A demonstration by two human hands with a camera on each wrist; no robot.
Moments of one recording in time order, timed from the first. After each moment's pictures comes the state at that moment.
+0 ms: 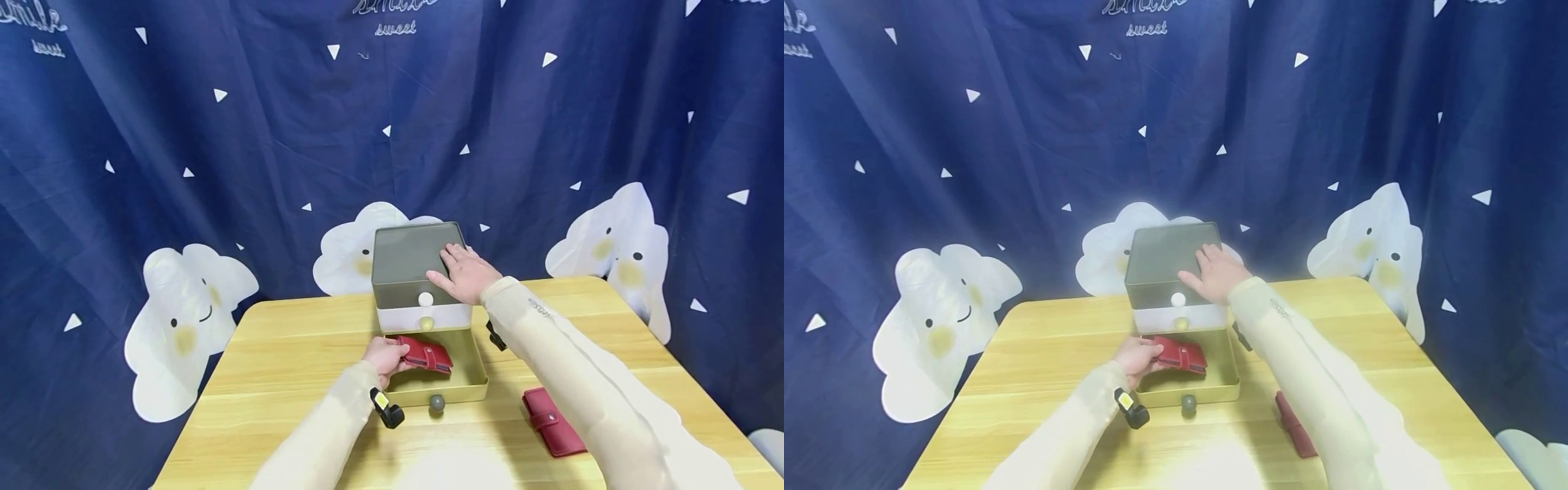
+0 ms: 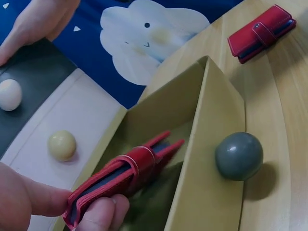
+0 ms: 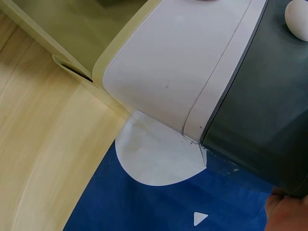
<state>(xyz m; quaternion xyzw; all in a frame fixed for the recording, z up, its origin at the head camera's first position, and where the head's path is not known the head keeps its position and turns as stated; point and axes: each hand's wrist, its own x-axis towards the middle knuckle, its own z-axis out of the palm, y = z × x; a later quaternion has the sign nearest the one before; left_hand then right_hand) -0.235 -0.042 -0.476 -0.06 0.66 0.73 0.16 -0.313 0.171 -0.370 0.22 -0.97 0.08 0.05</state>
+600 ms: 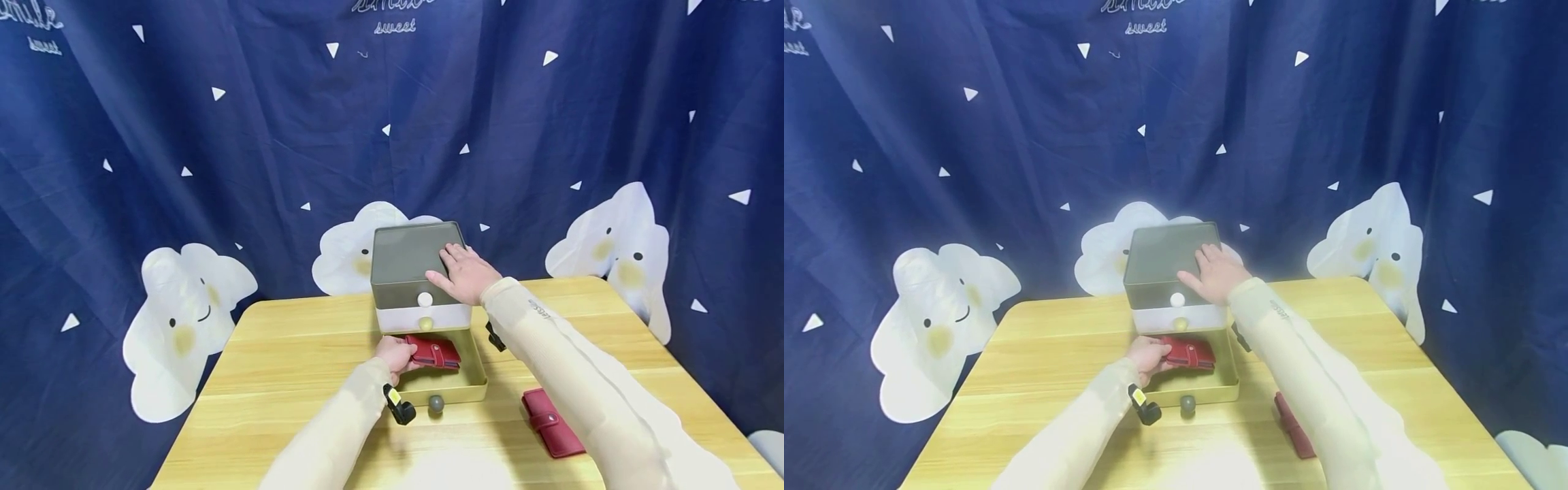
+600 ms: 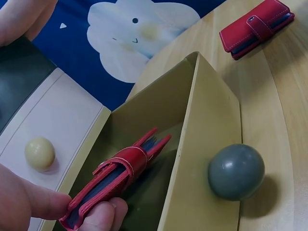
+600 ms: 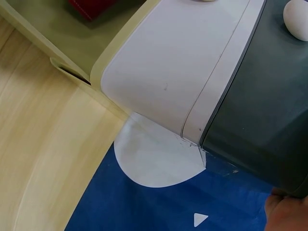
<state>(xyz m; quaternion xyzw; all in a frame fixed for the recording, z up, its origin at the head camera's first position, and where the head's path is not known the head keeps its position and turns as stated) -0.244 -0.022 -0.485 -0.10 0.69 0.70 0.15 -0.313 0.170 -0.371 0.23 -0.97 0.08 0.06</state>
